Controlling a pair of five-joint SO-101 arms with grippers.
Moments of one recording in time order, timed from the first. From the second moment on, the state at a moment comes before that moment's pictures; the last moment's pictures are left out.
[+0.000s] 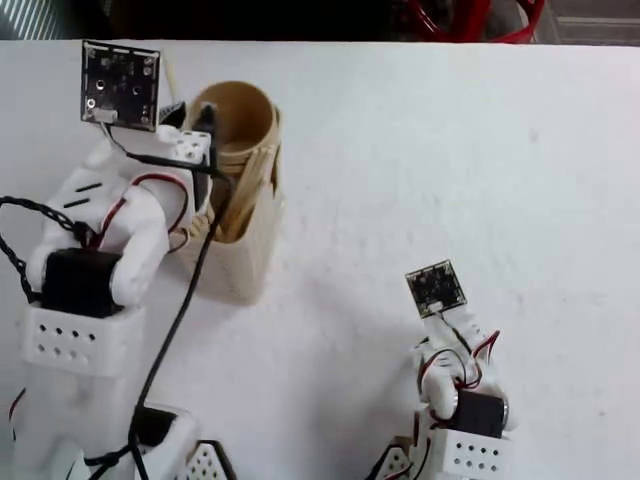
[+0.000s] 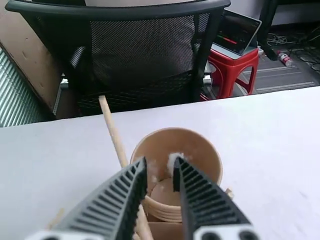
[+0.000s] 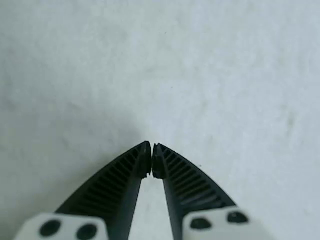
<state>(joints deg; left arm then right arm) 2.9 -41.0 17.0 56.8 0.1 7.1 -103.0 96.4 72.4 32.3</state>
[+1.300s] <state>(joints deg) -41.1 13.1 17.1 54.1 -52.2 7.1 -103.0 96.4 72.4 32.3</state>
